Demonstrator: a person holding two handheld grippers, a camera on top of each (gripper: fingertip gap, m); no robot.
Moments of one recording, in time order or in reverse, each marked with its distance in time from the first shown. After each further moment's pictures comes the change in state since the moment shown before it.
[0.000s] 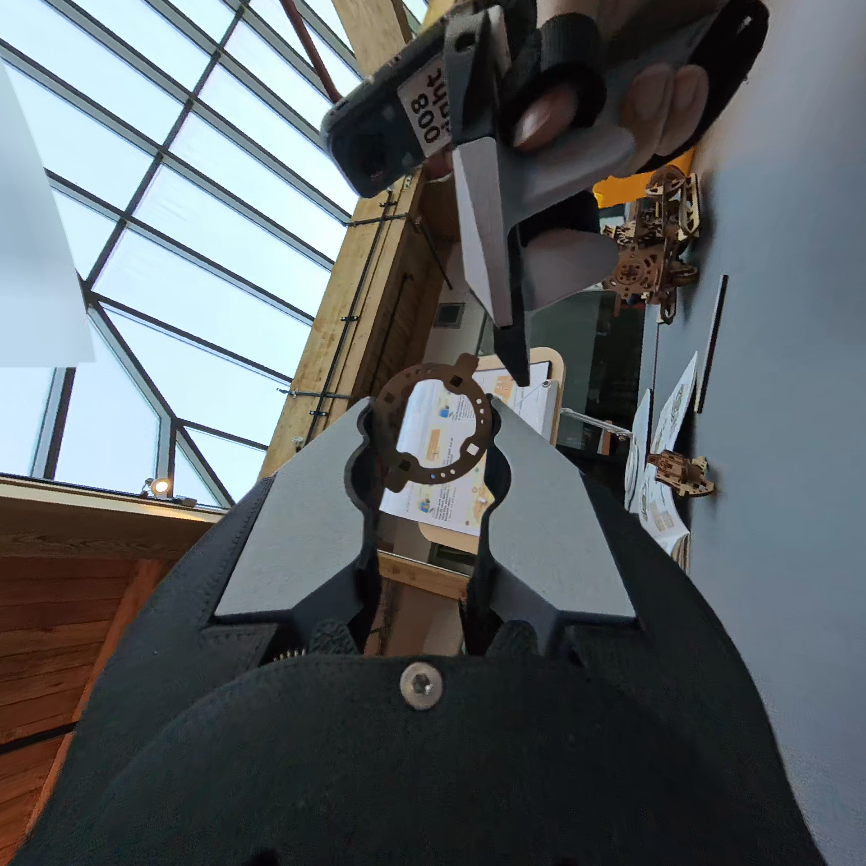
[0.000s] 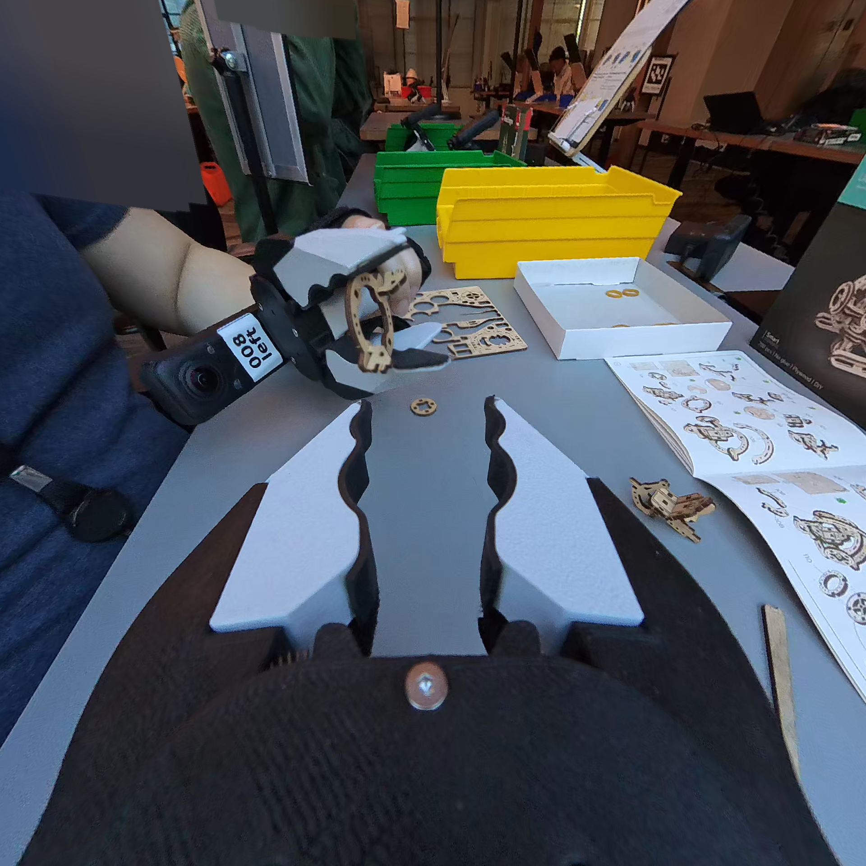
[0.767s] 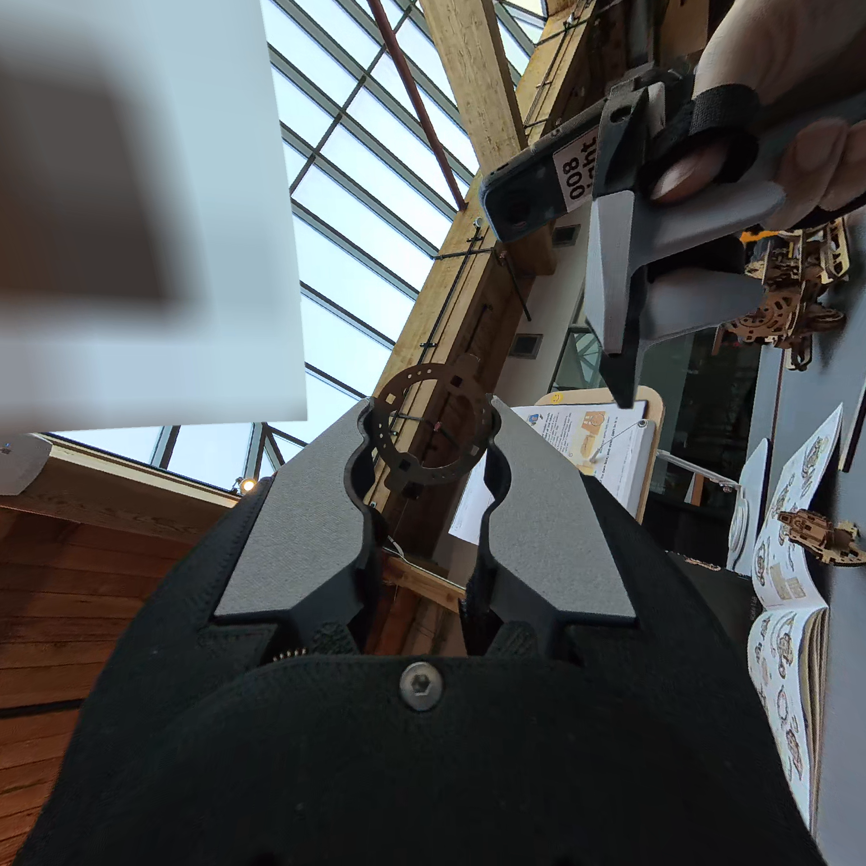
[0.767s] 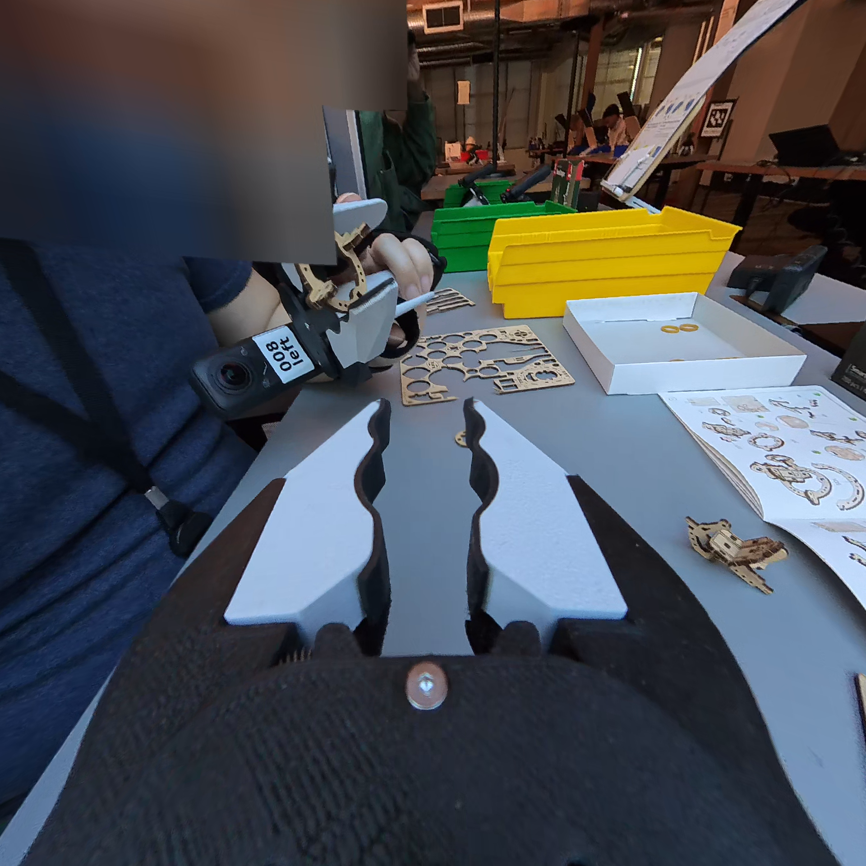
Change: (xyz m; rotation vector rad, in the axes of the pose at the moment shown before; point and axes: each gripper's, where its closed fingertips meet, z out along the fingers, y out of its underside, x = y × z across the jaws) left arm -0.056 -0.018 -0.012 0.068 -0.190 0.017; right arm -0.016 -0.014 -0.004 0.105 -0.132 0.055
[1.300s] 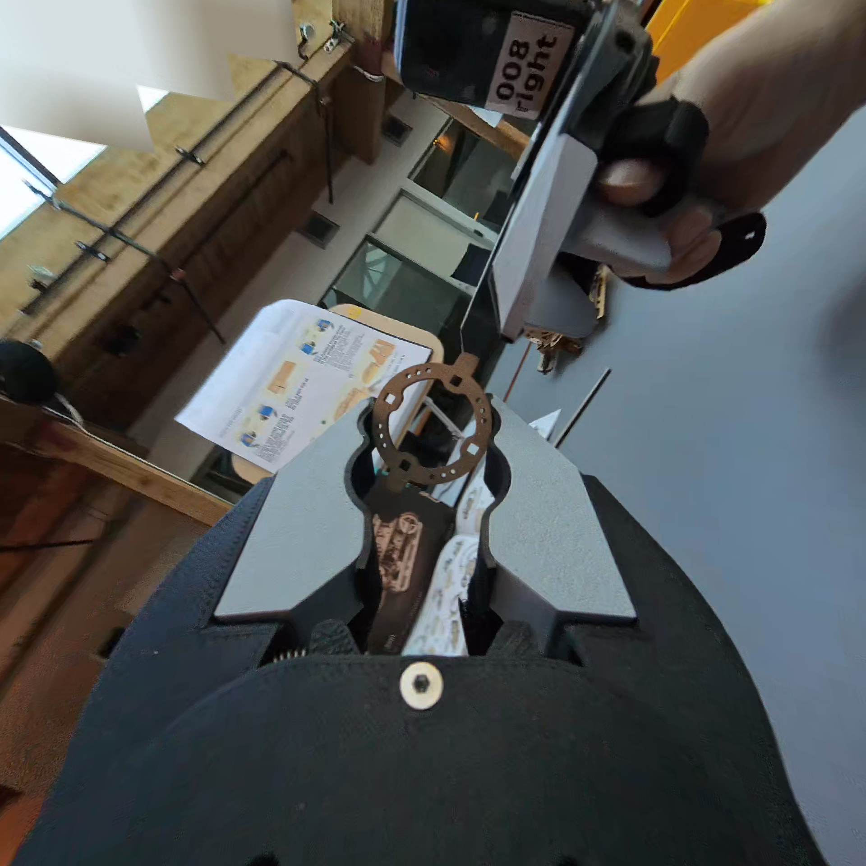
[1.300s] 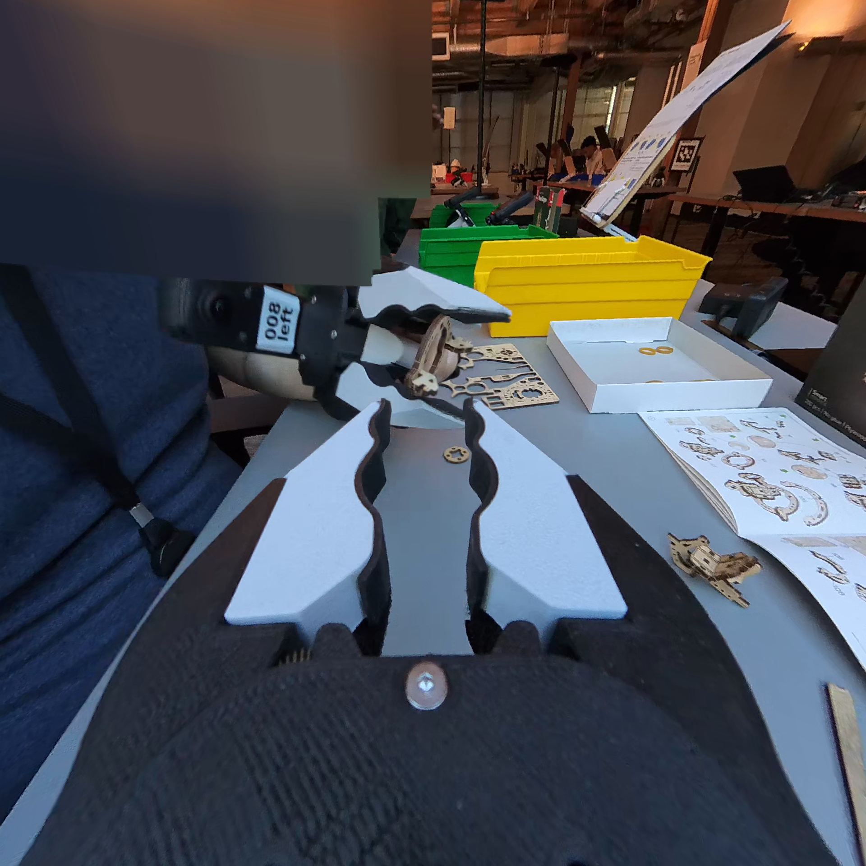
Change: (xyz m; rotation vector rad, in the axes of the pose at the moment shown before) left arm 0.067 0.024 0.009 -0.266 0.402 -0.633; right arm 0.000 -0.010 0.001 0.034 0.038 -0.036
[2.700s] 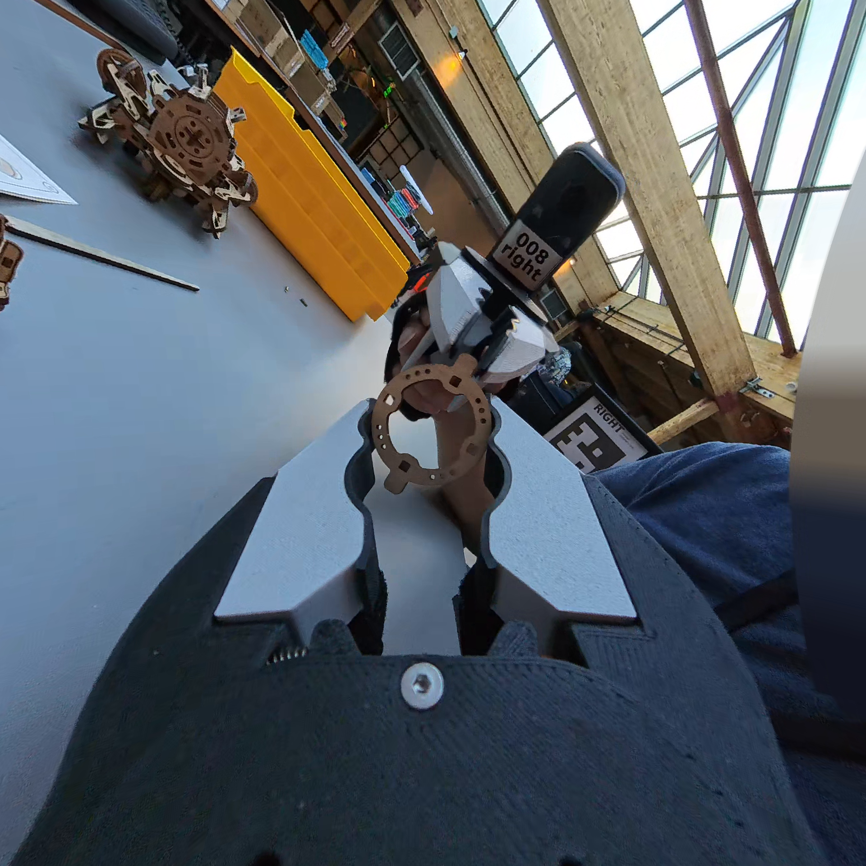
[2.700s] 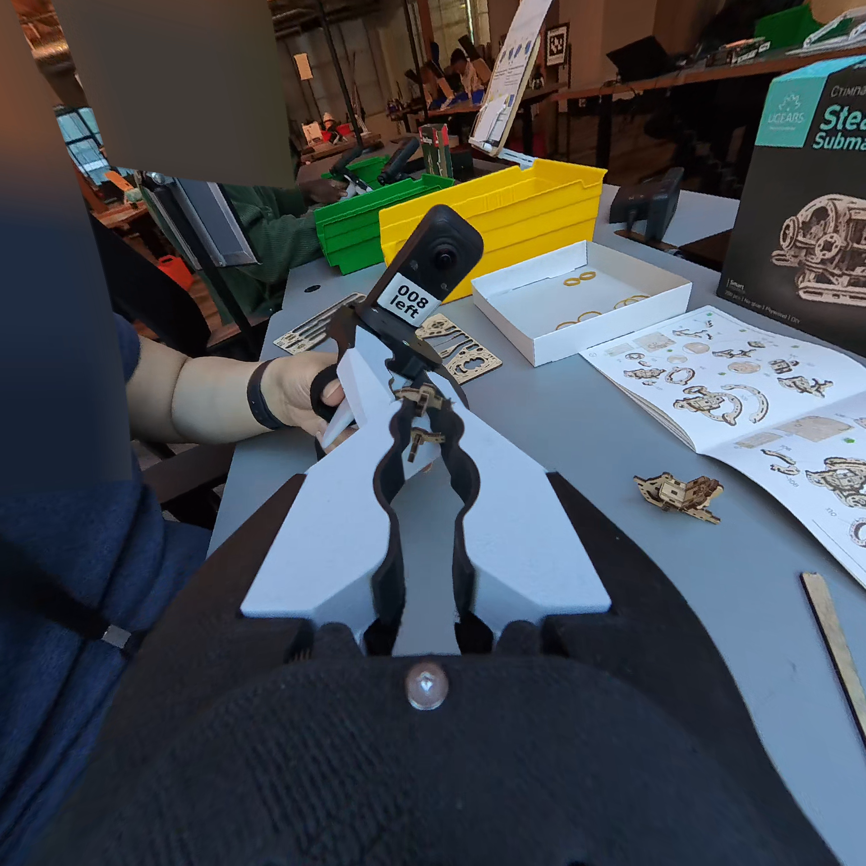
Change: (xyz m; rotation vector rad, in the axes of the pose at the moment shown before) left arm 0.027 0.004 0.000 -0.012 0.891 -1.935; right arm 0.035 -0.003 0.014 -0.096 0.240 0.224
